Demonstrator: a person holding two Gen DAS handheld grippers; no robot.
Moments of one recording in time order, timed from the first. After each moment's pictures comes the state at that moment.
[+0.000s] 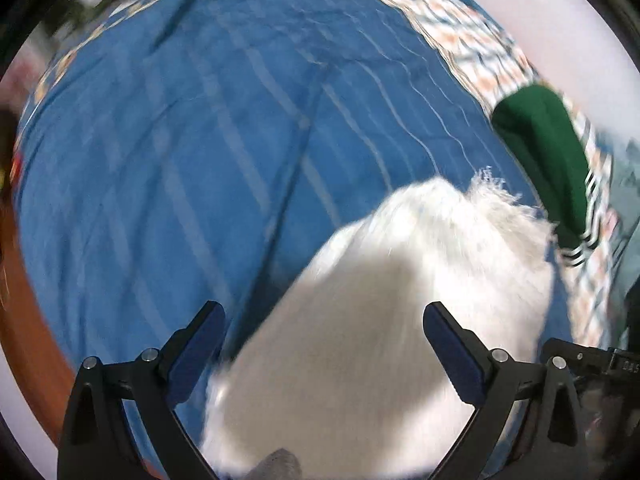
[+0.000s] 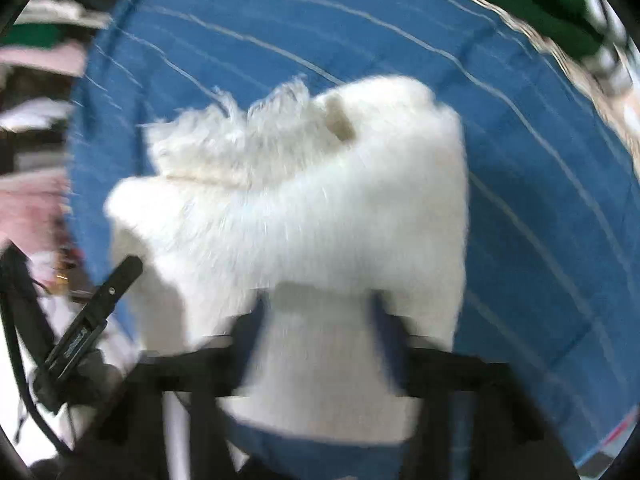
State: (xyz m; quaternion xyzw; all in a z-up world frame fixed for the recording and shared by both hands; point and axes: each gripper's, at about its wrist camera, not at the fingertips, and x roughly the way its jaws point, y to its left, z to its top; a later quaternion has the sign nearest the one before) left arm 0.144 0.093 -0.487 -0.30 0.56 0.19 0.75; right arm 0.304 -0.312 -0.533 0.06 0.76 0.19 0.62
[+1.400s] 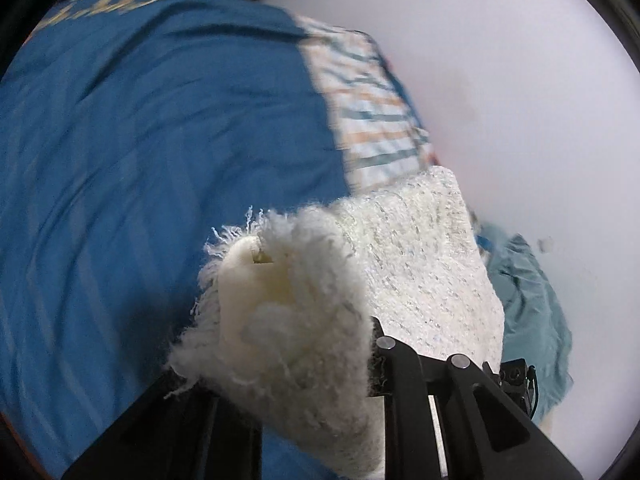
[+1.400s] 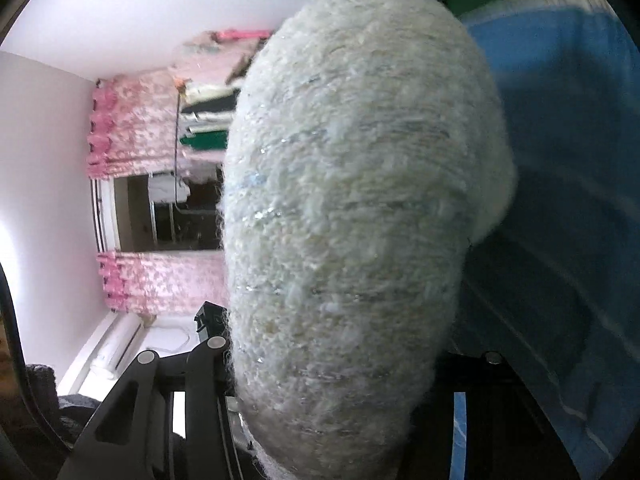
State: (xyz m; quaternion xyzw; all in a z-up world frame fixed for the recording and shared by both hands) left arm 0.207 0.157 -0.432 -0.45 0.40 0.03 0.79; right arm 0.299 -0.284 -0.551 0.43 0.56 0.42 0.57
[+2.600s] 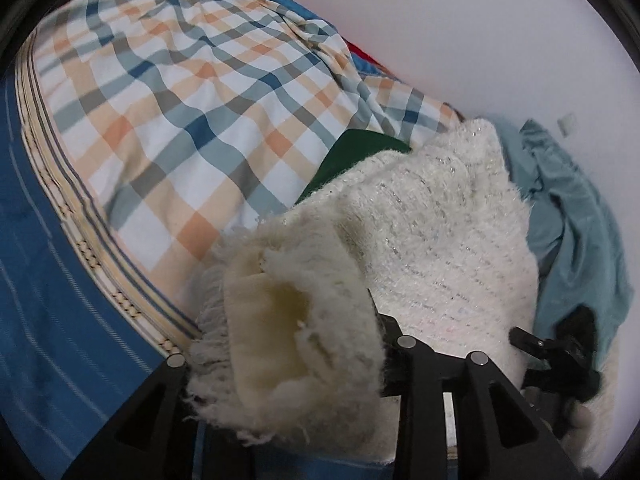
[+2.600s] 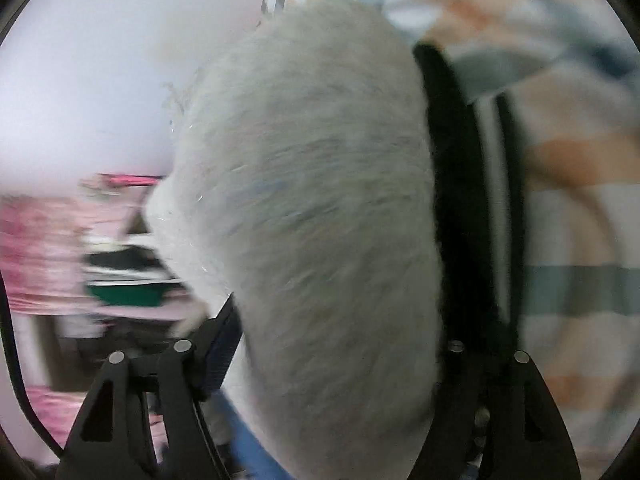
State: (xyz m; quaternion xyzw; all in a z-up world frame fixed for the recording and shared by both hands) left arm 0.597 -0.001 -0.507 -0.25 0.51 -0.09 0.82; right arm 0.584 -0.506 -0.567 0.40 0.57 0.13 0.71
